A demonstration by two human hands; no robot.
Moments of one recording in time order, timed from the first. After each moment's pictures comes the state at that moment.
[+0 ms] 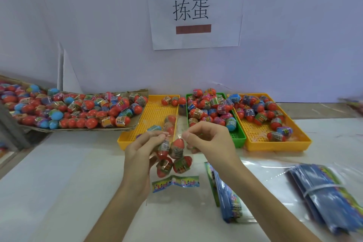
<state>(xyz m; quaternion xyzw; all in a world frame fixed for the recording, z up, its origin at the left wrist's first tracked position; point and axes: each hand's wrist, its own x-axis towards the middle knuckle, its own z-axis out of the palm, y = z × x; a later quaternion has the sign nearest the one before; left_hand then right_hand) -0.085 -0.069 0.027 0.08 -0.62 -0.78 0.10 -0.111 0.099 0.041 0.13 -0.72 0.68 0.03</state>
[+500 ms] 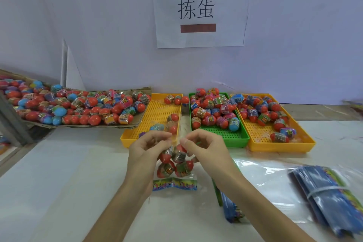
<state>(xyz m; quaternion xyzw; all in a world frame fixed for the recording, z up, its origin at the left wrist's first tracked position) -0.086 -0.071 0.022 0.07 -0.65 -0.75 0.11 -0.105 0.085 0.025 0.10 -0.74 0.67 -0.01</state>
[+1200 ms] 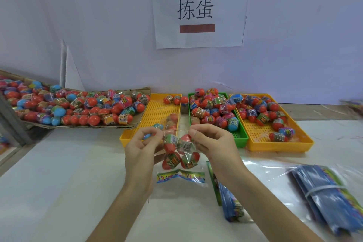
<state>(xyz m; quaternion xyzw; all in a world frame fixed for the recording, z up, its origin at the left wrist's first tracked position) -0.085 -0.067 0.025 0.10 -0.61 -0.77 0.16 -0.110 0.094 0.034 0.02 -0.61 0.79 -0.02</state>
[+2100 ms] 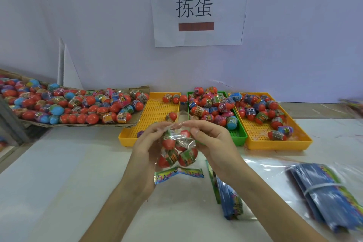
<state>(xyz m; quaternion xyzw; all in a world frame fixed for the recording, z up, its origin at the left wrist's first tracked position) -0.076 -0.065 0.036 0.01 -0.55 -0.83 0.04 -0.112 0.097 0.032 0.13 -0.59 0.79 -0.05</state>
